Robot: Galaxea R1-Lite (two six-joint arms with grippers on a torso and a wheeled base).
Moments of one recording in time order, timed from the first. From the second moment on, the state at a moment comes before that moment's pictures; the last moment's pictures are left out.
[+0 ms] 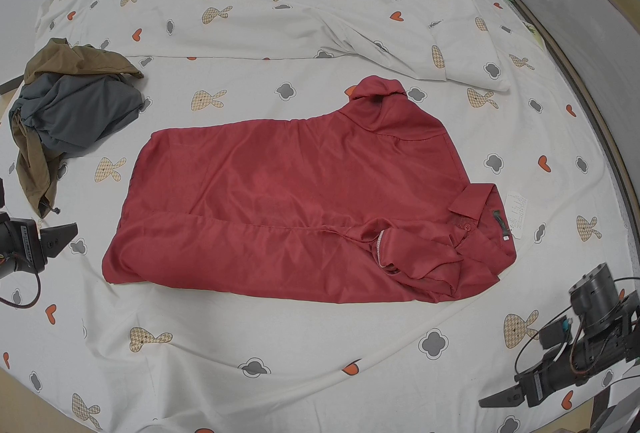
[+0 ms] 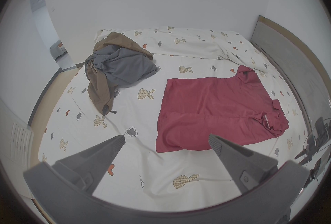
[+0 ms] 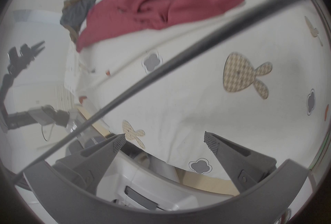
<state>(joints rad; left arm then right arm) 0.07 1.08 -0.76 0.13 0.01 0.02 0.37 1.41 -0.33 0.06 0.27 0.17</state>
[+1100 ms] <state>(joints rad) 0.08 1.08 -0.76 0.13 0.01 0.02 0.22 1.99 -0.03 -0.97 -0.13 0.22</state>
